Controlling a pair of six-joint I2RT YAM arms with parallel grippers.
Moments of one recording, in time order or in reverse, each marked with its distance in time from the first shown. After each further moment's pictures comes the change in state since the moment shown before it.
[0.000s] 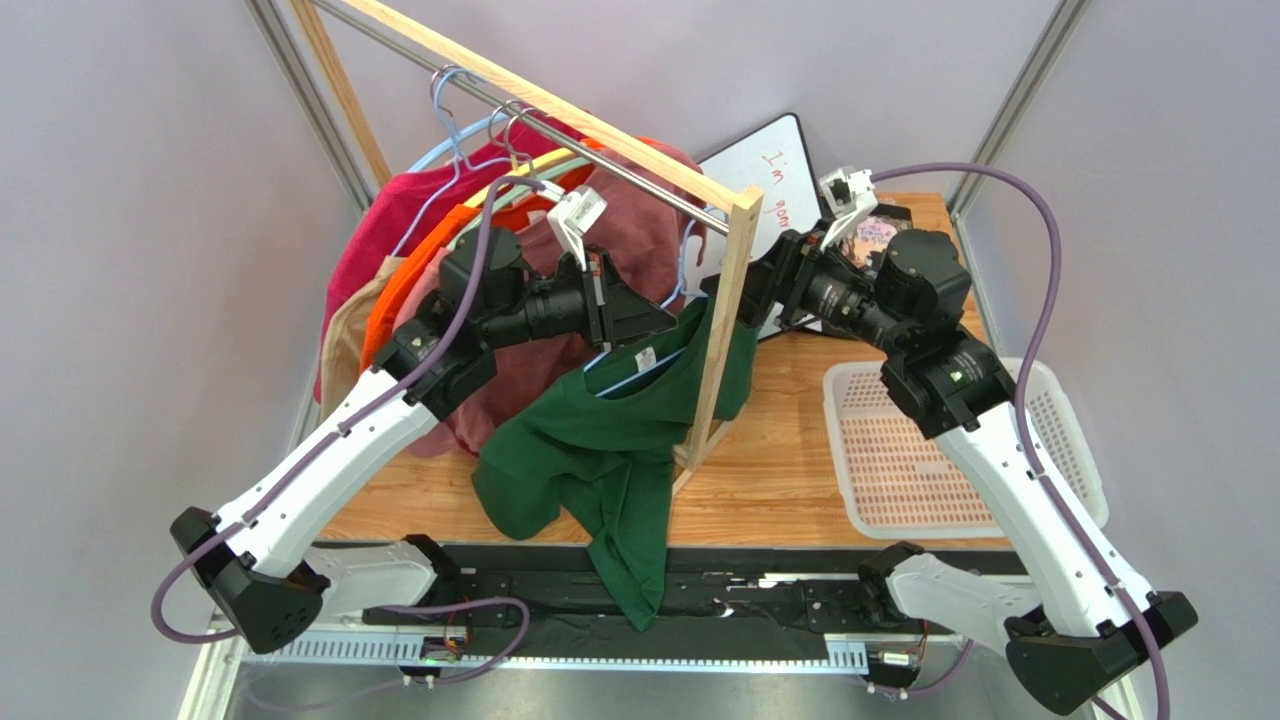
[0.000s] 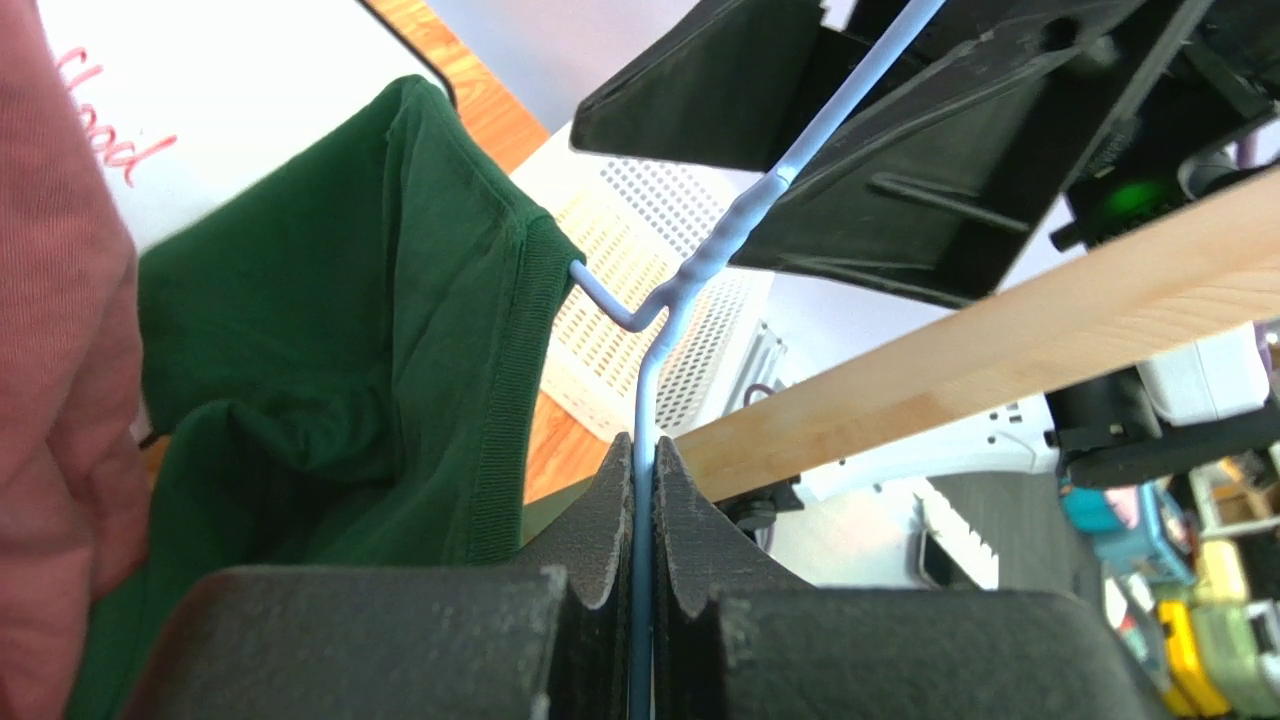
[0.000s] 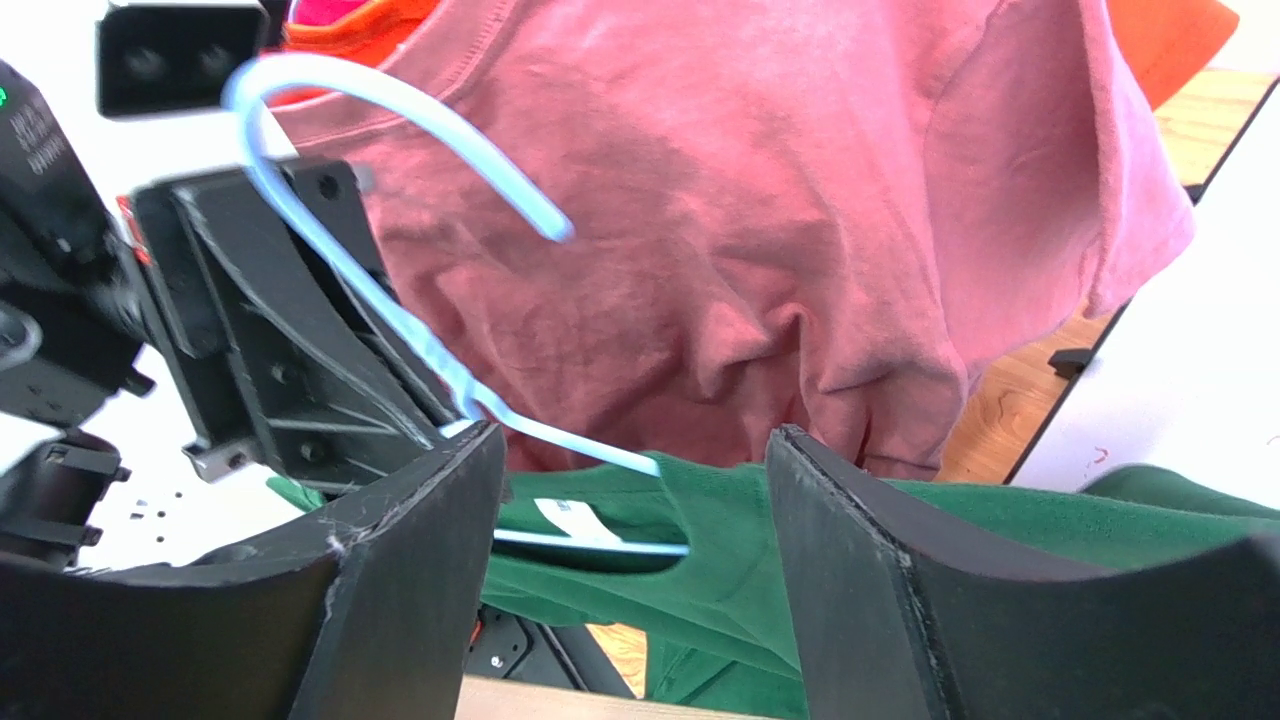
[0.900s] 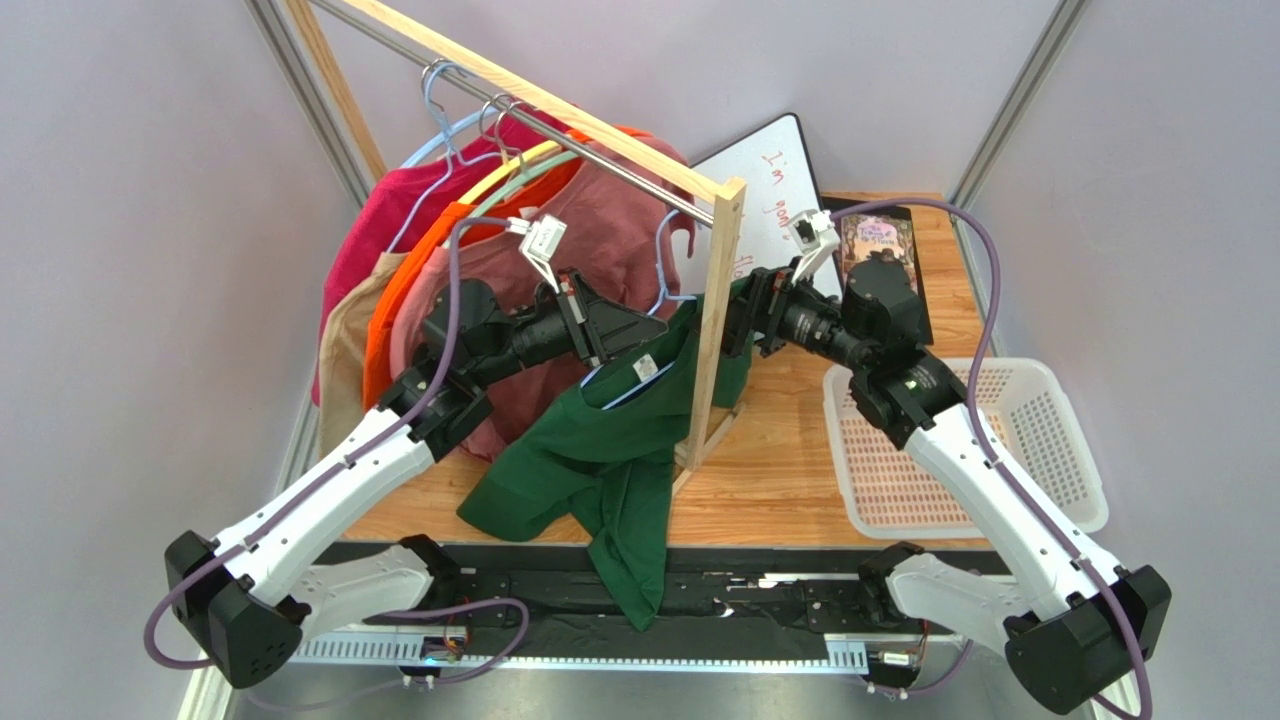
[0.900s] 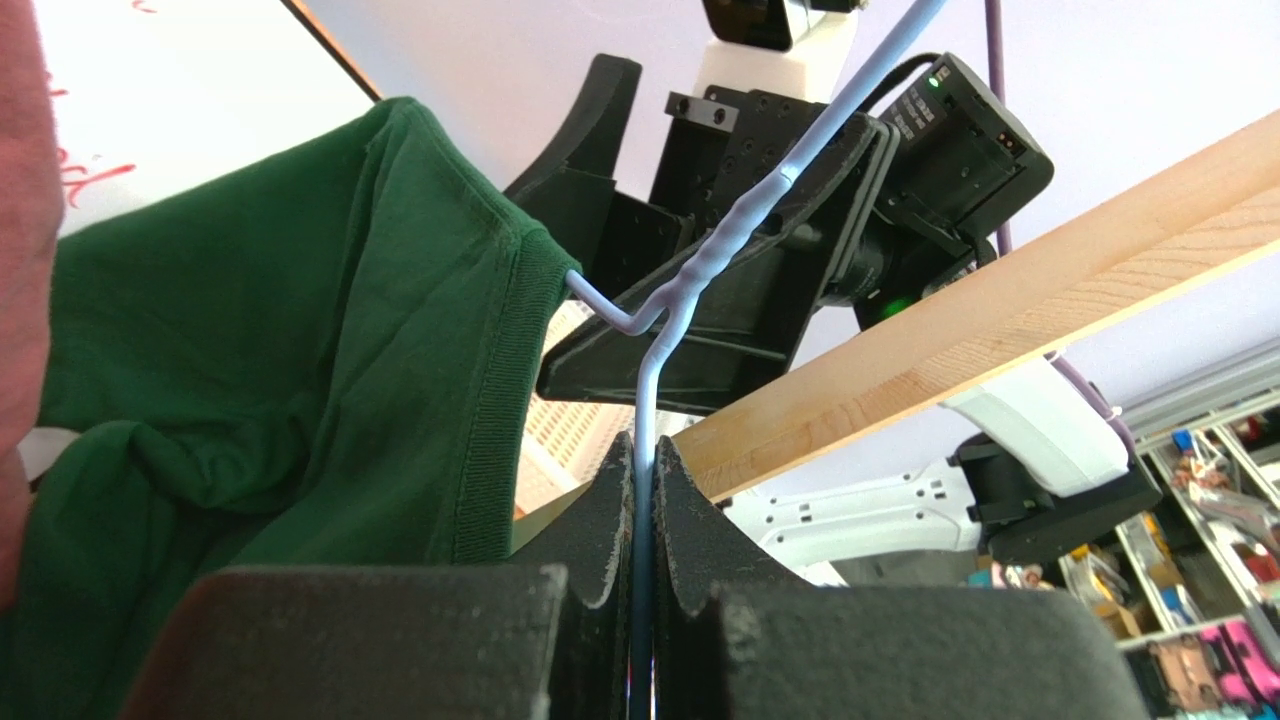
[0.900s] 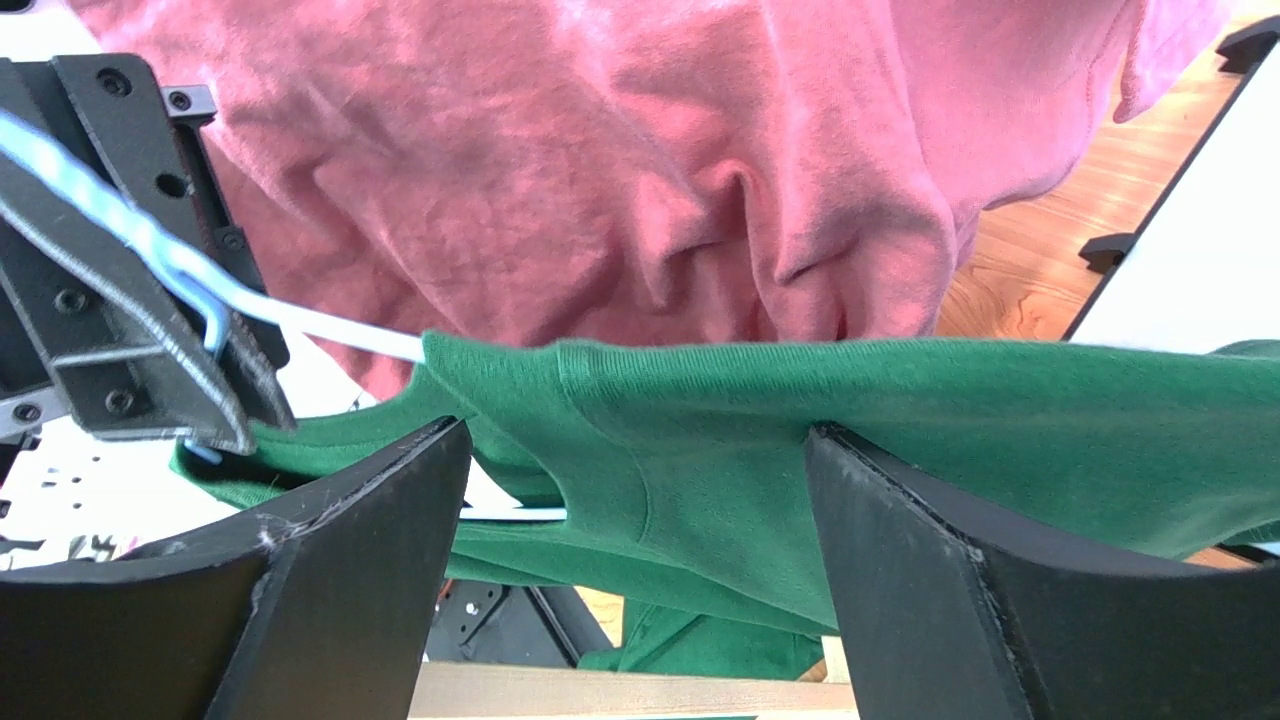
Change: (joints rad) left arm 0.023 -0.137 -0.304 0.372 -0.051 -0.216; right arm -0.004 -0.003 -0.257 0.171 -0.056 0.019
